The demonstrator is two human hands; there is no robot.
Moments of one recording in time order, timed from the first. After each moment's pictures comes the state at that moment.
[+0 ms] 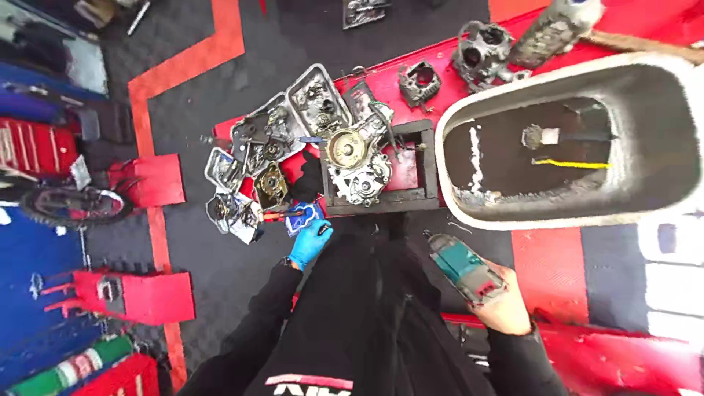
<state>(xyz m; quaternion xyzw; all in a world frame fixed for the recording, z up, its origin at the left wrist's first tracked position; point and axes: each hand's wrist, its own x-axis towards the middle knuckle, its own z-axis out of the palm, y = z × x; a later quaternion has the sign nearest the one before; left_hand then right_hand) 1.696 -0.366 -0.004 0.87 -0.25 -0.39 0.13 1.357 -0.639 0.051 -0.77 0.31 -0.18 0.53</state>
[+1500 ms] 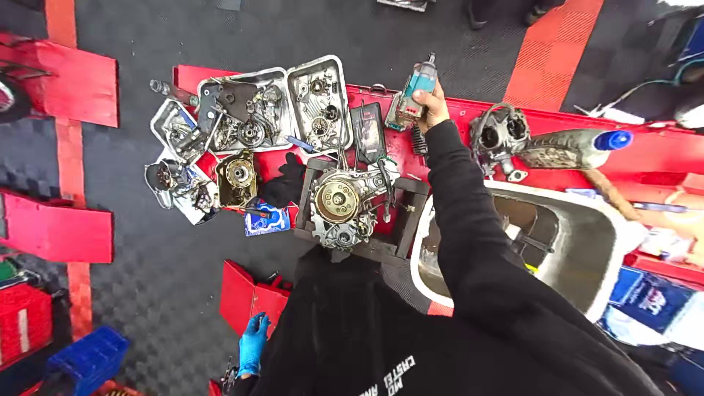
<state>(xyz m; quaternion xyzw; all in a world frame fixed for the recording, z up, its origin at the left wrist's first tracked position) 1.519 -0.258 -0.013 0.86 0.34 -0.34 0.17 1.870 -0.939 -0.159 -0.50 0.15 -0.12 0.84</state>
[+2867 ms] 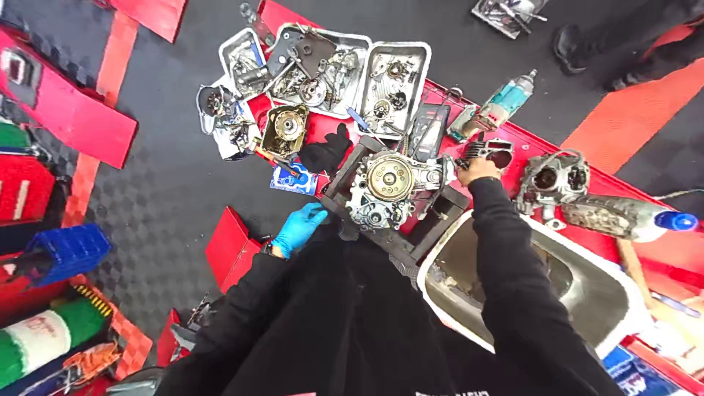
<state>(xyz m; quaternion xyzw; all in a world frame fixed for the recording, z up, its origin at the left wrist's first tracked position) 1.694 -0.407 0.018 0.84 0.13 -0.40 0.36 1.781 -0.894 -0.141 -0.90 0.24 0.31 0.18</state>
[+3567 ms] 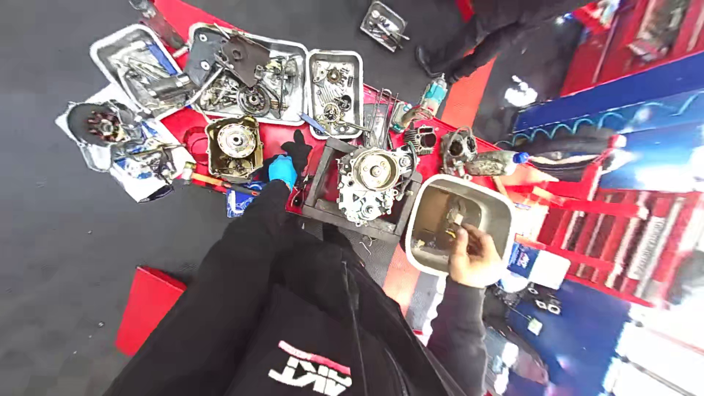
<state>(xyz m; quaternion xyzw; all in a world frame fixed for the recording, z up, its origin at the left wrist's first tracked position) 1.848 -0.401 -0.114 0.97 -0.07 -0.16 0.17 1.535 -0.701 0.075 -0.88 0.33 -0.22 0.25</state>
